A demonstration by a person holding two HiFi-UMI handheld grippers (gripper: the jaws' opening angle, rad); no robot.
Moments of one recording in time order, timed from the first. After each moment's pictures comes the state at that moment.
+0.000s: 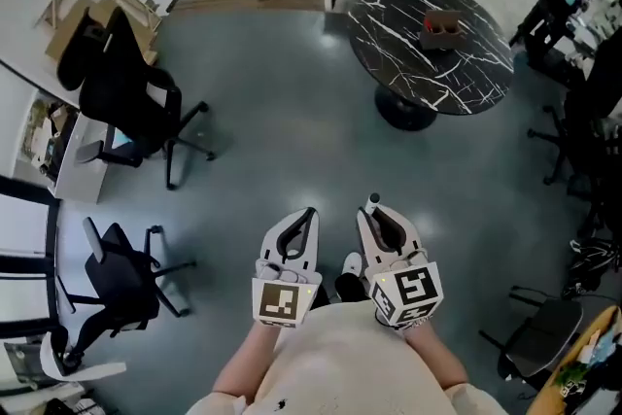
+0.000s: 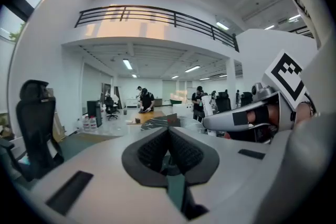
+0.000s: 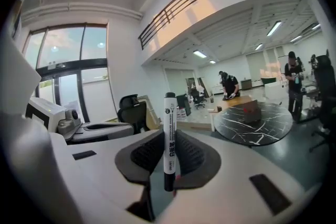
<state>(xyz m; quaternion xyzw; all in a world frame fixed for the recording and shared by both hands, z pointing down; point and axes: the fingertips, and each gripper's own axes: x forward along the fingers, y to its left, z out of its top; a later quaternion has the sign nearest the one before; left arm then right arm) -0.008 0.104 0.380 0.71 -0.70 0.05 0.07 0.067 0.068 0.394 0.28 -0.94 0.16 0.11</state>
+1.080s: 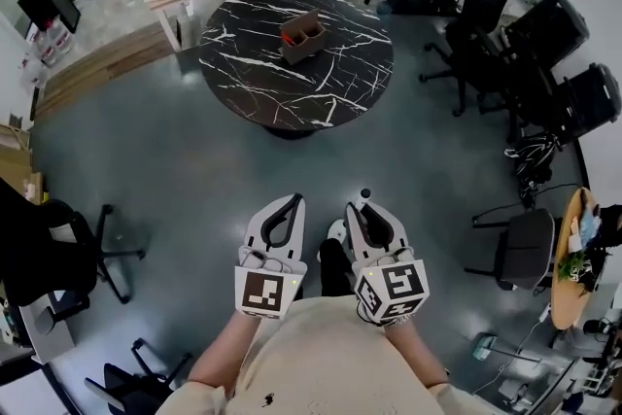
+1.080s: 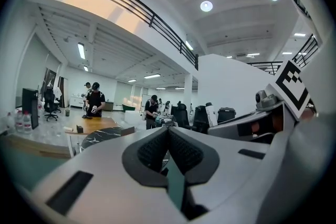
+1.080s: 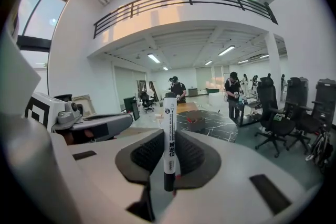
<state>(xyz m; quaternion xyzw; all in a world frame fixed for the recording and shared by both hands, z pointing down) 0.036 -0.137 0.374 0.88 -0.47 -0.02 0.06 0.127 -0.116 0.397 0.56 -0.81 0.15 0.12</state>
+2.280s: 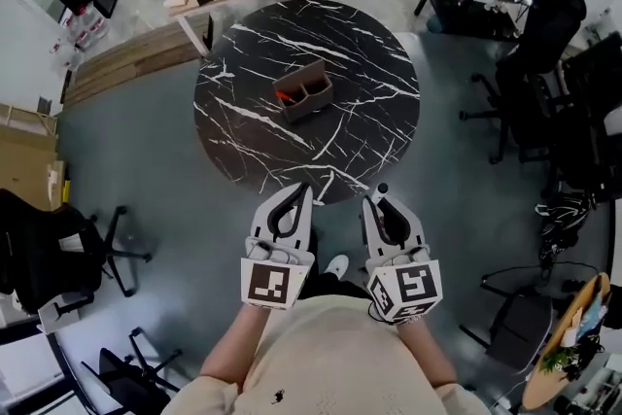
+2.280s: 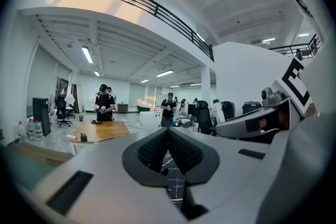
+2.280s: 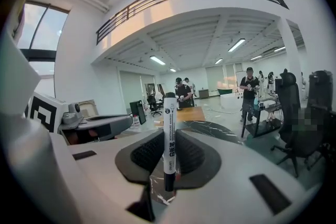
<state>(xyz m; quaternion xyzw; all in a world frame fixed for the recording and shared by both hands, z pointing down) 0.168 -0.449 0.381 0.83 -0.55 0.00 0.06 0.271 -0.435 0.402 0.50 -0.85 0.15 0.10</state>
